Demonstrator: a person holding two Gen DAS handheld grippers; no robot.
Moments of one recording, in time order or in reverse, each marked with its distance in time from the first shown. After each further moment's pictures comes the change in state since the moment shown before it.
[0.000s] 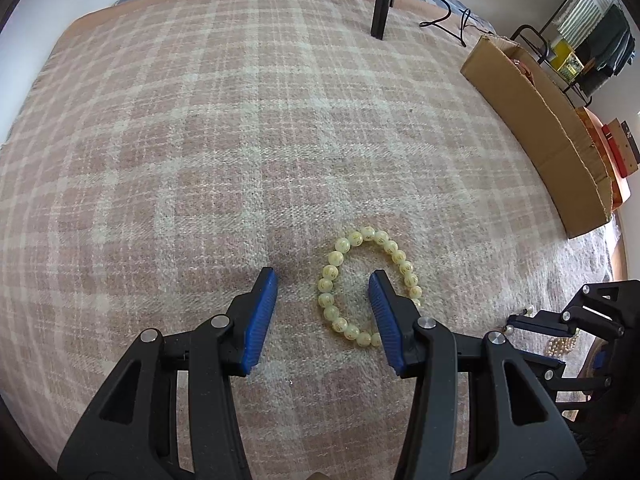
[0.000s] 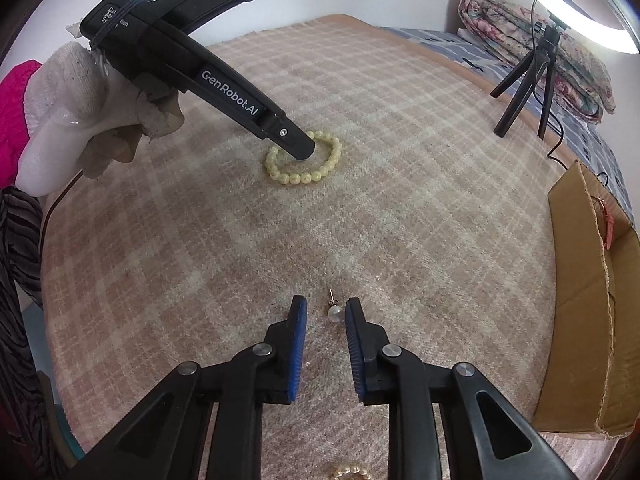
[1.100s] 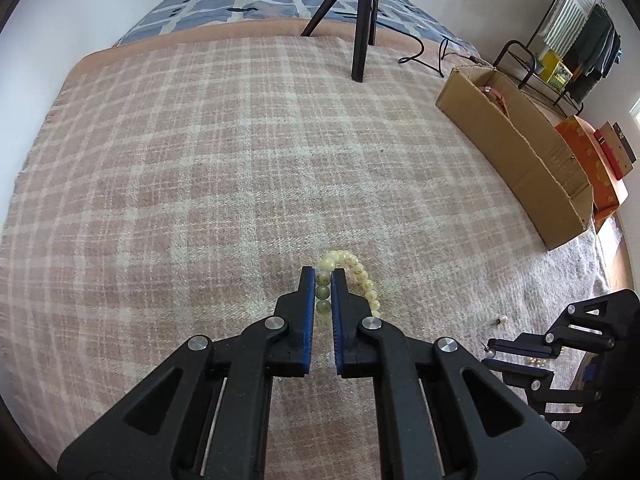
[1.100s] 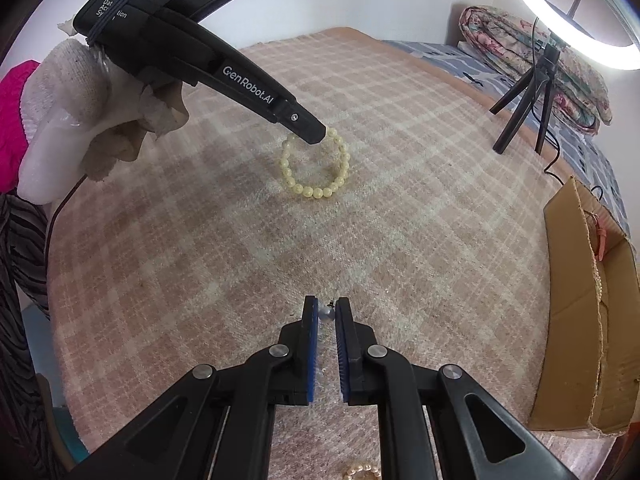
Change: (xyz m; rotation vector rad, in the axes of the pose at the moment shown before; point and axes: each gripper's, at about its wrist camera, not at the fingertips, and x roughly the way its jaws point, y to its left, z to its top) left arm -0.039 -0.016 -0.002 0.026 -0.126 -0.001; right arm -0.017 0.013 0.005 -0.009 -0.060 -0.016
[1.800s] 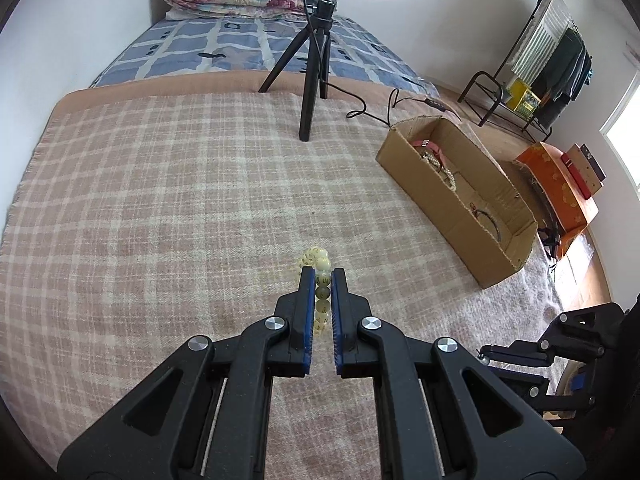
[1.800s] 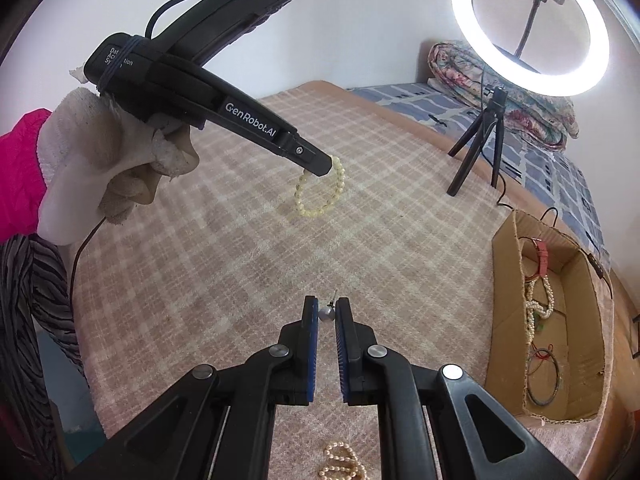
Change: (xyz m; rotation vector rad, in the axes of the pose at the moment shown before) left arm -0.048 -0.037 0.027 -0.001 -0.112 -0.118; right arm -0.073 -0.018 0.004 0.060 -0.150 -0.064
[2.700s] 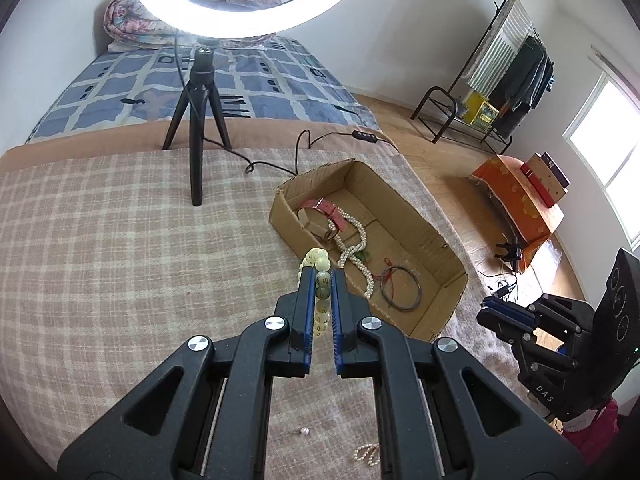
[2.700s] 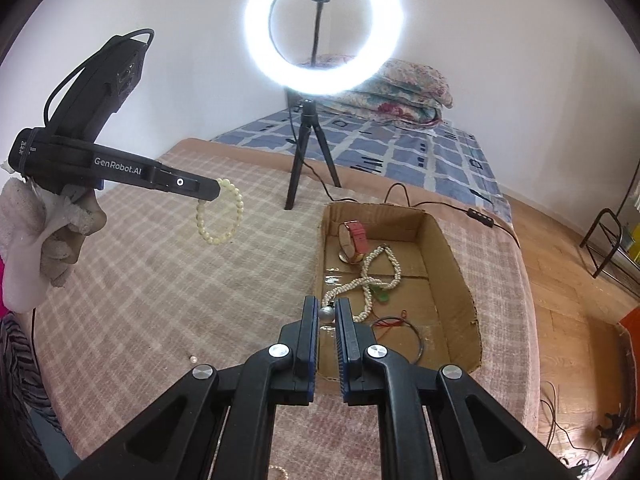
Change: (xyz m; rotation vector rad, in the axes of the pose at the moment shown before) left arm 0.014 -0.106 0.065 0.052 -0.069 -0.138; right arm -0.080 -0.137 -0.036 0.296 -0.099 -0.249
